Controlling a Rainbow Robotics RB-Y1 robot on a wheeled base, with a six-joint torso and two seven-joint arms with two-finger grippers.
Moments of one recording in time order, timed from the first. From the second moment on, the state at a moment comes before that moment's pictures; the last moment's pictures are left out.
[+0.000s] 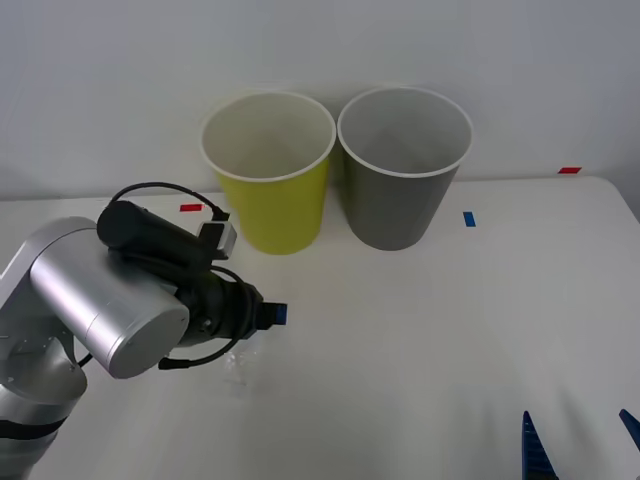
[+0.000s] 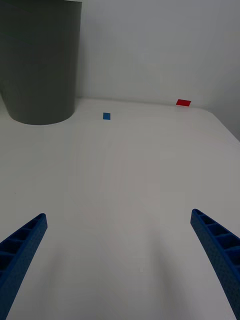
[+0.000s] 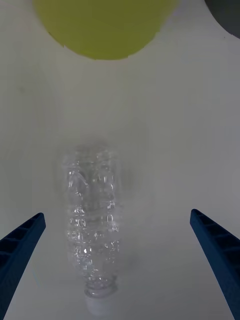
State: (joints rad) right arm 1.06 -0.20 0.12 -2.15 0.09 -0.33 1.43; left arm -0.31 0.44 -0.38 -2.21 0.43 1.68 -0.97
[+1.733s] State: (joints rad) right arm 1.06 -0.20 0.12 -2.15 0.09 -0.33 1.43; left arm -0.43 0.36 -0.48 -1.88 0.33 1.67 -1.00
